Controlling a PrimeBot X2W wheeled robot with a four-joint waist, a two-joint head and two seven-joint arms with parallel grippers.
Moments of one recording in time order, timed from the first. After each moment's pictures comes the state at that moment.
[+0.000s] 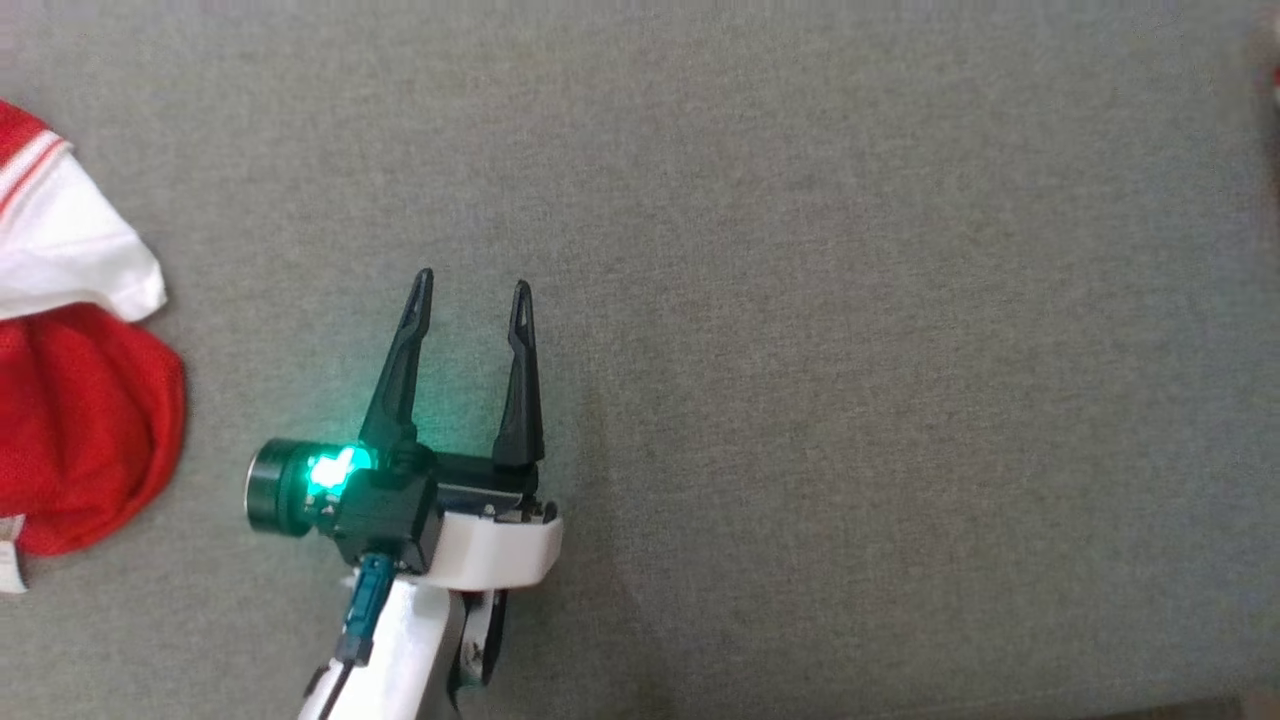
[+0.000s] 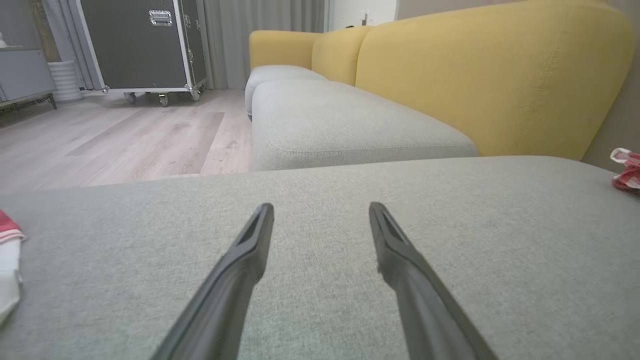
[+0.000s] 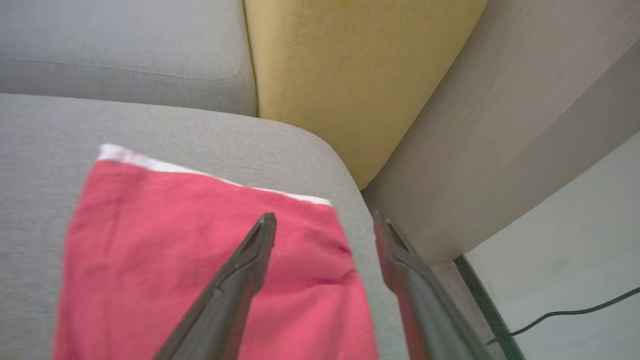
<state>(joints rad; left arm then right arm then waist) -0.23 0.05 -0.39 0.07 -0.11 0.20 -0.25 -0.60 -0.77 0.05 0.77 0.44 0.13 -0.09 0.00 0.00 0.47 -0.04</state>
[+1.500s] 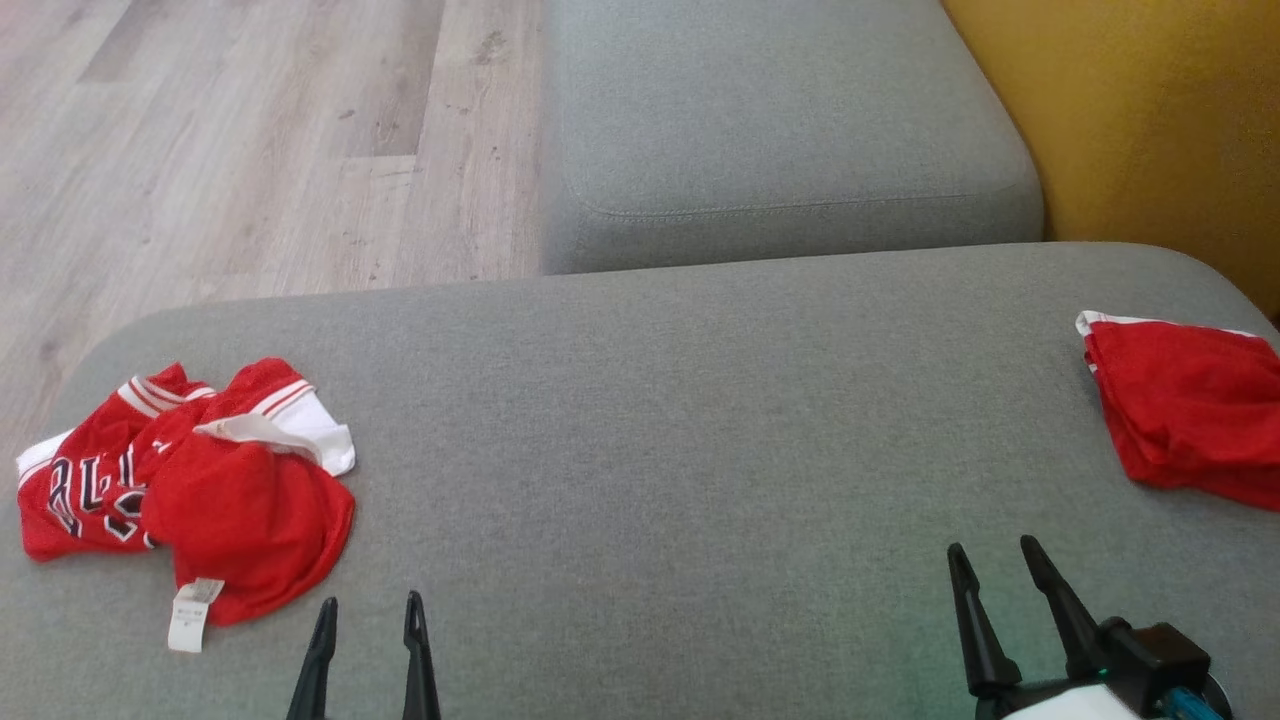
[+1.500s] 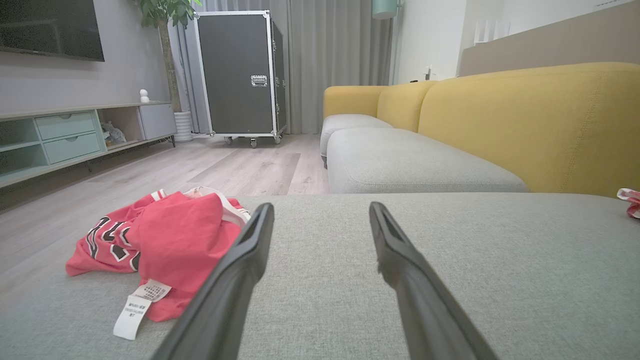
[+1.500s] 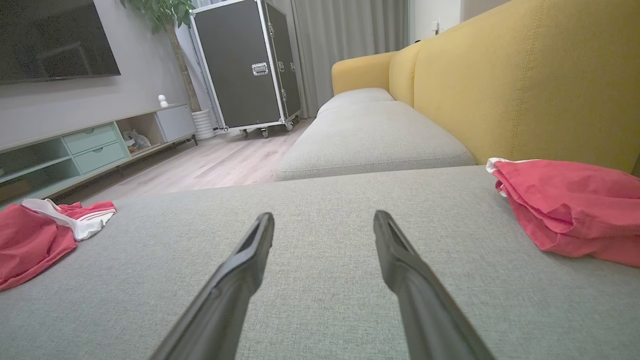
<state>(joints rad) 0.28 0.06 -0.19 0.06 -0.11 0.14 -0.25 0.18 -0.10 0.12 0.23 0.21 0.13 -0.25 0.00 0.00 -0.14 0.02</state>
